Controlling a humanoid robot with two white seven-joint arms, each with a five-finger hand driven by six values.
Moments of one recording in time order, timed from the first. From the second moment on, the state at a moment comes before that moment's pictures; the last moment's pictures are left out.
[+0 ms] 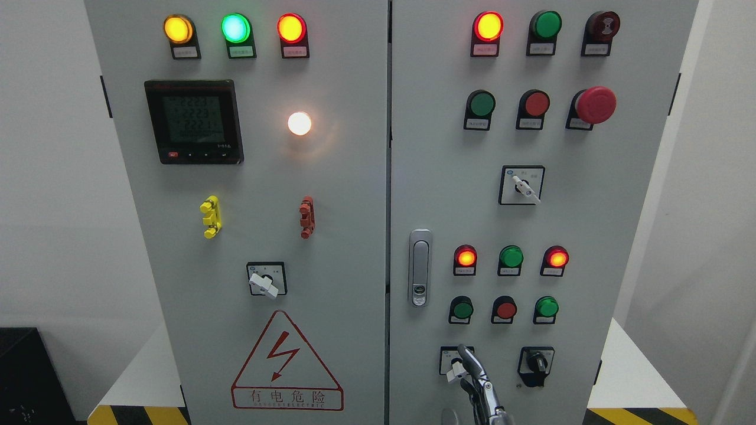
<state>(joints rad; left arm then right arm) -0.07 -0.11 0.00 0.00 0.08 -0.07 -0.06 0.07 0.14 0.33 -2.00 0.20 -0.09 -0.16</state>
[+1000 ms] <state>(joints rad) -0.07 -0.11 0.00 0.00 0.08 -0.07 -0.06 0.03 0.13 0.33 -2.01 0.28 -0.10 -0.16</state>
